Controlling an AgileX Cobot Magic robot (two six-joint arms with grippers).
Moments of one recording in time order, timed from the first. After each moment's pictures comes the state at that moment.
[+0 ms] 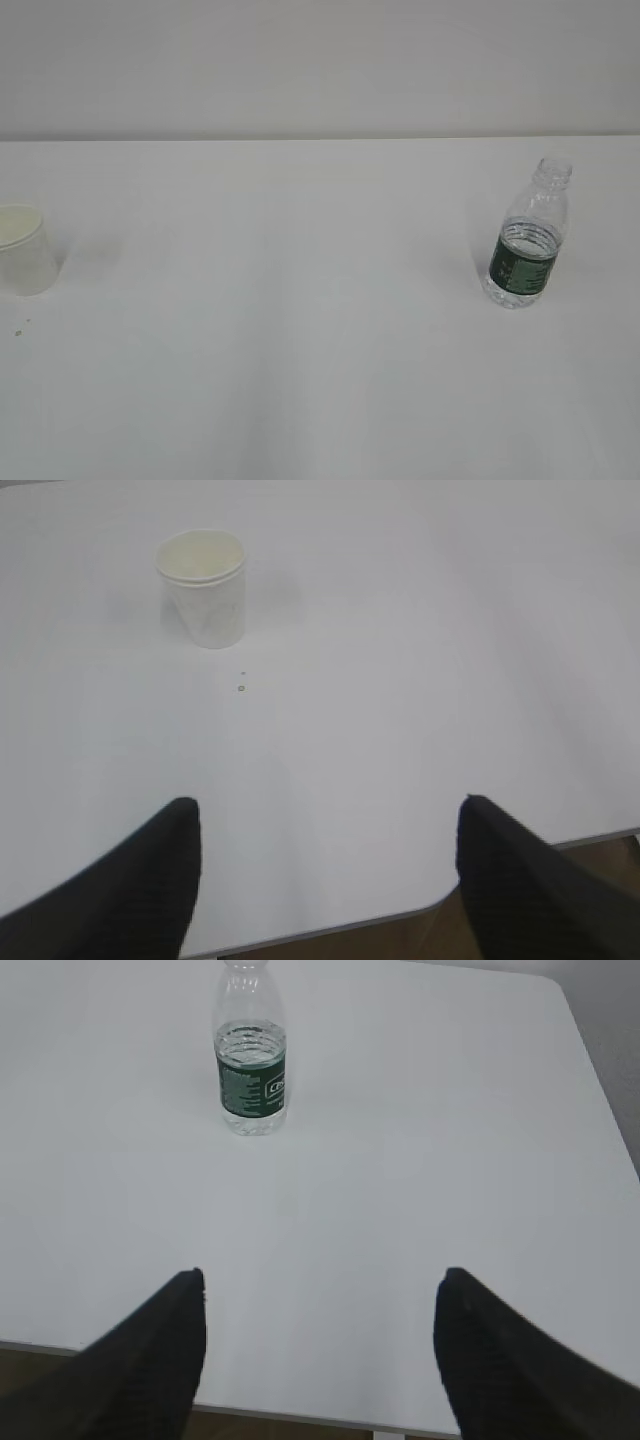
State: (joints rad) left arm -0.15 0.01 -0.52 -0.05 1.11 0.00; right arm 0.09 -0.02 -0.51 -0.07 1.14 -0.07
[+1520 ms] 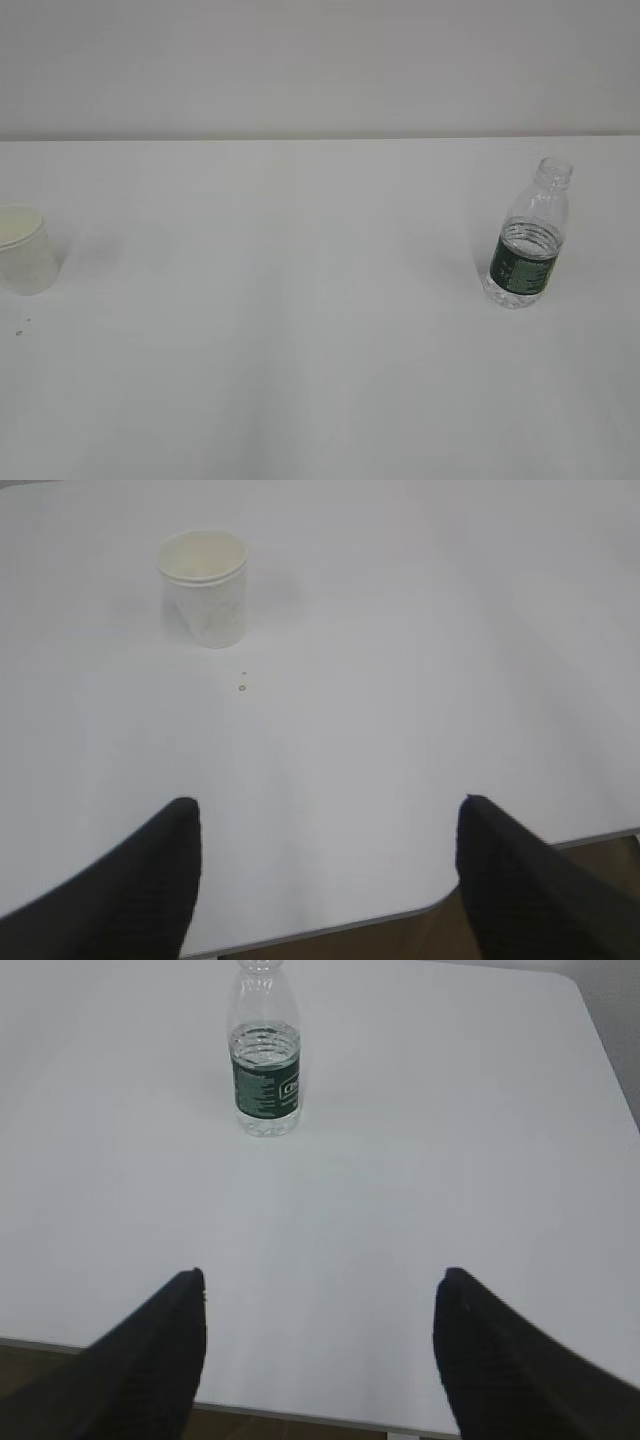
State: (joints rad) left arm -0.15 0.01 -0.52 -0.05 1.11 0.00; right arm 0.09 -0.02 -0.51 -0.05 1.14 -0.06
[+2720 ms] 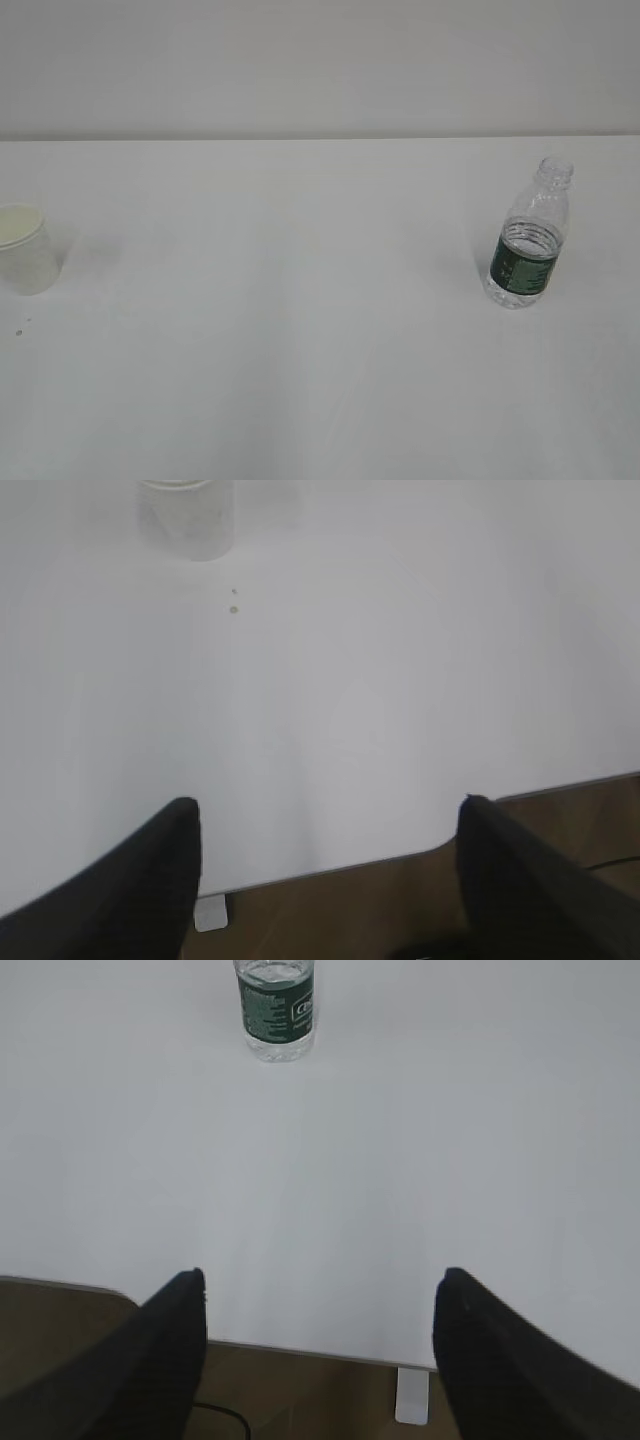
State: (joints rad) left arm -0.15 0.26 -0.52 -0.04 1.09 0.00; right arm 0.09 0.18 -0.54 -0.03 1.17 -0.06
